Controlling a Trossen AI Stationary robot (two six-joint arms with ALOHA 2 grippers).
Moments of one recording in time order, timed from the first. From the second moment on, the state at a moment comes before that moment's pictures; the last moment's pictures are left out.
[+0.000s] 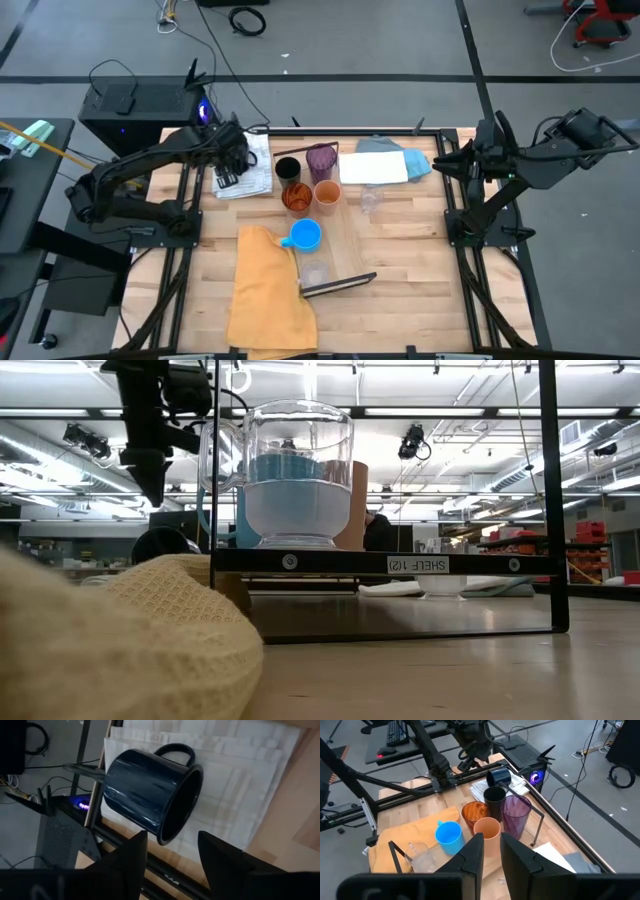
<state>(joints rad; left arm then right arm) 0.59 1.18 1.00 -1.07 -0.39 0.30 0.62 1.22 2.06 -1.57 0.77 0.69</state>
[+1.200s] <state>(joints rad) 0.59 1.18 0.84 -0.85 -0.41 0.31 0.62 1.22 2.06 -1.57 0.77 0.71</state>
